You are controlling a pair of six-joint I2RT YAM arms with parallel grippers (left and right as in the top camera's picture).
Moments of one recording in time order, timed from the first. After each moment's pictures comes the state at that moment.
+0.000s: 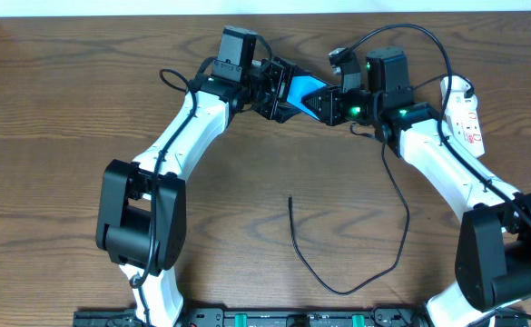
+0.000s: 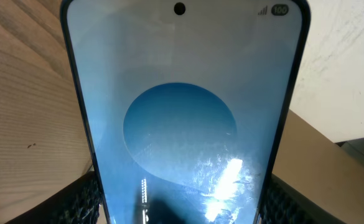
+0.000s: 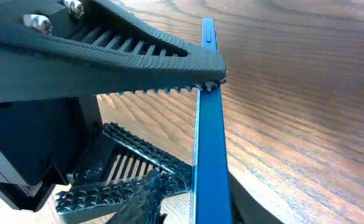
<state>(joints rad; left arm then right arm) -0.33 1.97 1.50 -0.34 0.70 -1.56 0.29 1.76 1.21 -0.15 -0.61 0.27</state>
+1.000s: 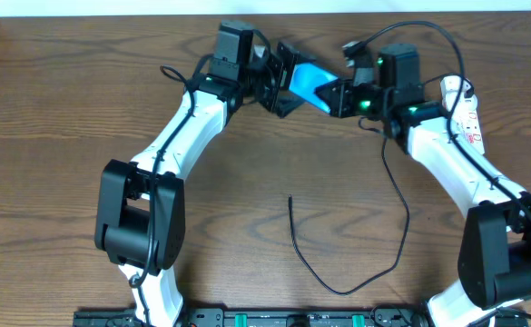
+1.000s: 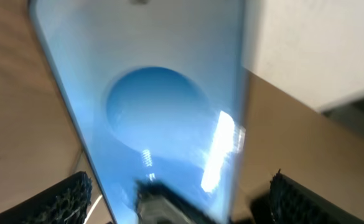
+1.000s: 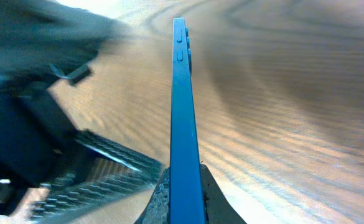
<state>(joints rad) -0.32 1.97 1.50 -0.17 0.78 -1.52 0.23 1.76 1.21 -0.12 -0.58 0.34</state>
